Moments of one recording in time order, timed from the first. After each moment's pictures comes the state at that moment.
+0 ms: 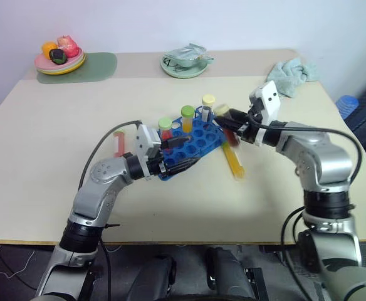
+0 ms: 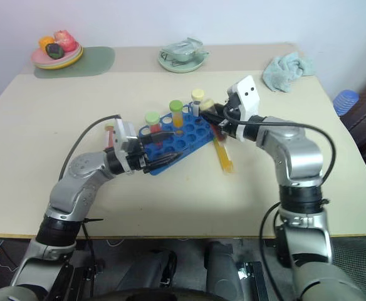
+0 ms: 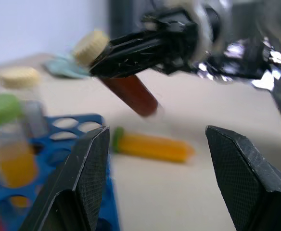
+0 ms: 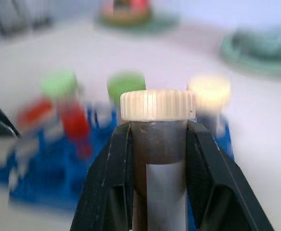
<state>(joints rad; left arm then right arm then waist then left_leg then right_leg) -0.36 0.35 -0.07 -0.19 -0.45 0.30 -0.85 -0.61 -0.34 -0.13 -0.13 0.32 0.67 0.70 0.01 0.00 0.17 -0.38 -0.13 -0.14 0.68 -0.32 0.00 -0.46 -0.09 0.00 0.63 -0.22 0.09</state>
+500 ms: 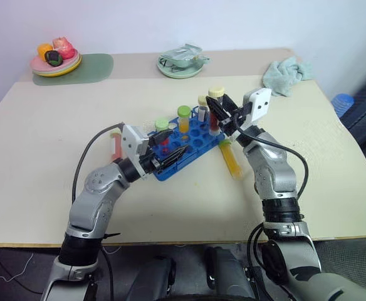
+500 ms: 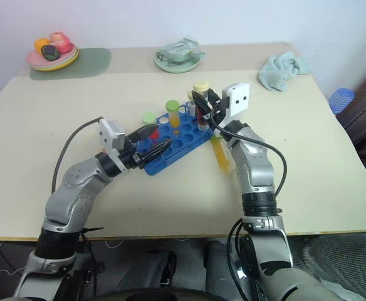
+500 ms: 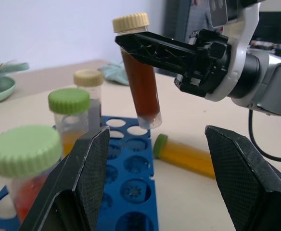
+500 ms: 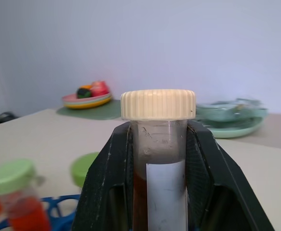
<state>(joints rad) -0.28 0.31 -0.03 -0.25 -0.42 0.29 -0.67 -0.62 -0.11 -0.12 0.23 0.28 0.06 0.53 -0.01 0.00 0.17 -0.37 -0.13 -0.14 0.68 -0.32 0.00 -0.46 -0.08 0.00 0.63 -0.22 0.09</state>
